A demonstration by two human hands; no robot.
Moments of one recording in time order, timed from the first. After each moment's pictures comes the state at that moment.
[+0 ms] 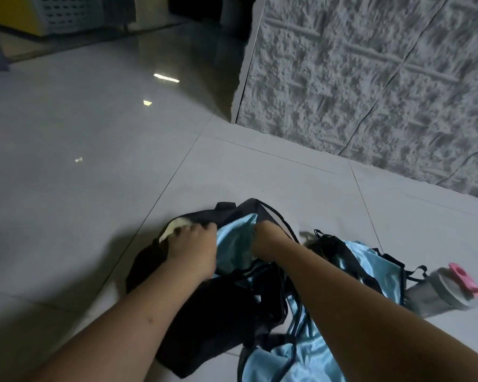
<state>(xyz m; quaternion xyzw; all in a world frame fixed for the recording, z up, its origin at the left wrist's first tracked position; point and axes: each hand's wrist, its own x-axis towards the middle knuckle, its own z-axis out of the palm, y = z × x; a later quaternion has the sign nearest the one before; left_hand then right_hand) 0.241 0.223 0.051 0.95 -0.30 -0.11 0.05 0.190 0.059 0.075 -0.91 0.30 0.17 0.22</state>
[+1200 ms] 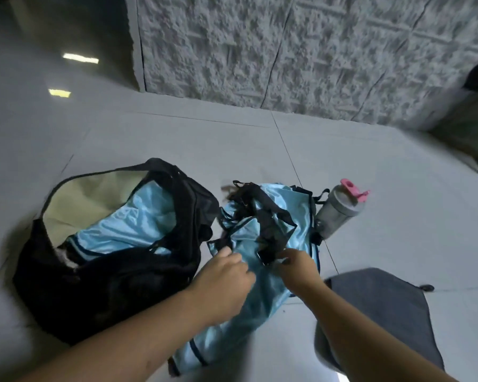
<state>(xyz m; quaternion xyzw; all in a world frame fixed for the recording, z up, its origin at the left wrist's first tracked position) 0.035 0.108 0.000 0.71 -0.70 -0.07 0.04 -0.100 -0.051 -0.009 -0.78 0.54 0.02 0.32</state>
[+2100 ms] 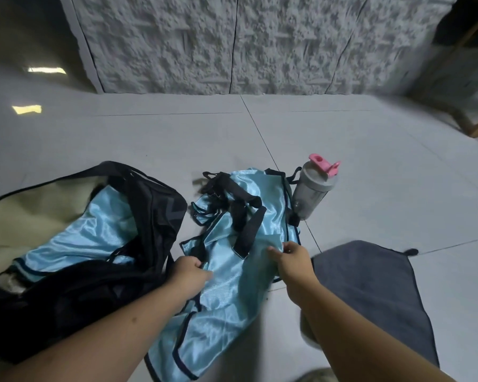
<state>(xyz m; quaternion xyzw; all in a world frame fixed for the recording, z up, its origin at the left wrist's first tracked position) 0.044 0.075 -0.061 0.86 -0.21 -0.37 0.29 -0.138 -0.064 -0.042 -0.56 0.58 -0.20 0.55</state>
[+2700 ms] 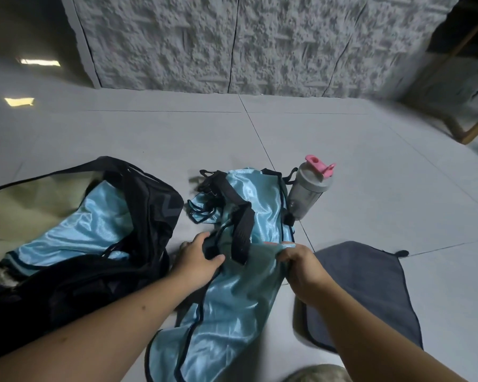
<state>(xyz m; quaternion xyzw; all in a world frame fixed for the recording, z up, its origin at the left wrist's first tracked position) 0.036 0.056 -0.059 0.85 -0.29 -0.32 0.30 -0.166 -0.074 -0.022 -0.49 0.44 -0.18 0.73</state>
